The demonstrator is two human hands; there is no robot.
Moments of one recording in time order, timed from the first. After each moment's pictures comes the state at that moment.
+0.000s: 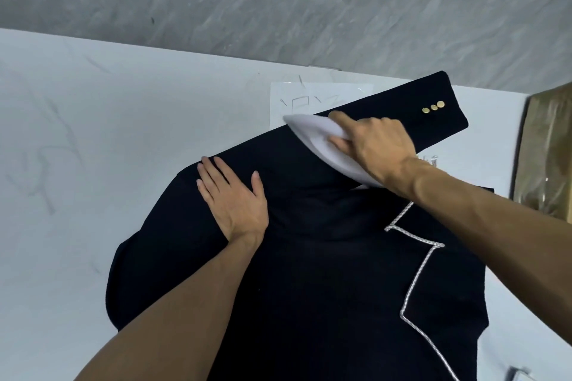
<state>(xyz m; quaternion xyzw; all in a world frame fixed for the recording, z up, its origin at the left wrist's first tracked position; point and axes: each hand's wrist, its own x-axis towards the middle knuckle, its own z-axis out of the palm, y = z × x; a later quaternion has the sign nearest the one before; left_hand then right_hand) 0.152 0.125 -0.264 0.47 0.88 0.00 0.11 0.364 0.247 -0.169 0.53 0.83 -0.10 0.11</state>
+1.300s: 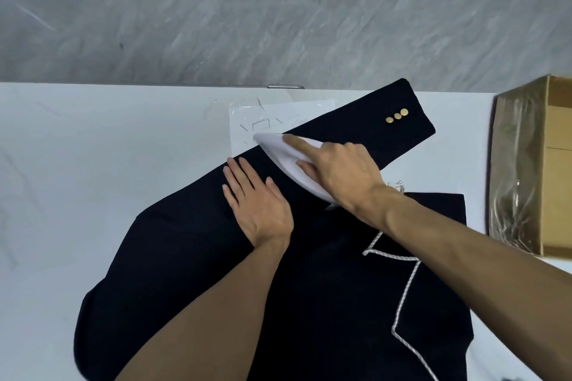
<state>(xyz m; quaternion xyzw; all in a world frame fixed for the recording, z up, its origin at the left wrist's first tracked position) 0.252 0.172 -0.269 0.50 0.86 0.00 0.14 0.380 0.249 -0.168 0.54 0.82 -0.15 0.10</state>
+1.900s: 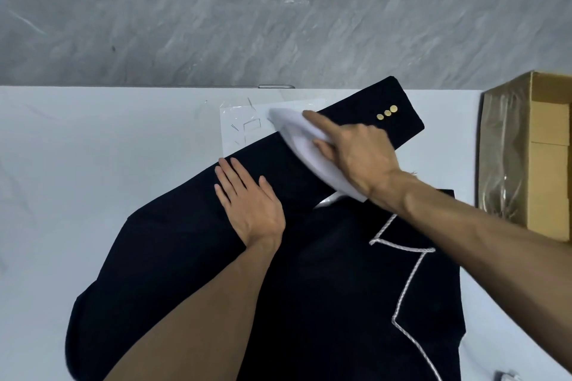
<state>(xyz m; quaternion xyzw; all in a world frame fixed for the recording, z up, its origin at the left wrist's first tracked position) 0.251 0.171 -0.271 0.51 0.85 0.00 0.13 0.414 0.263 -0.159 0.60 0.78 -0.17 0.07</state>
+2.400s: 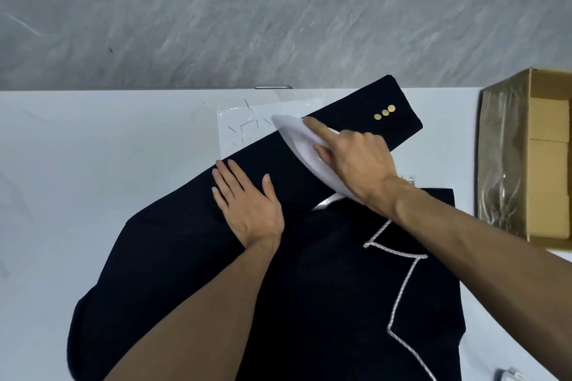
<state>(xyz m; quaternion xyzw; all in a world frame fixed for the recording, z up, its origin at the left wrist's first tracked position) 0.251 0.171 -0.271 0.50 0.85 -0.01 0.13 0.415 0.256 -0.171 0.61 0.78 -0.14 0.08</state>
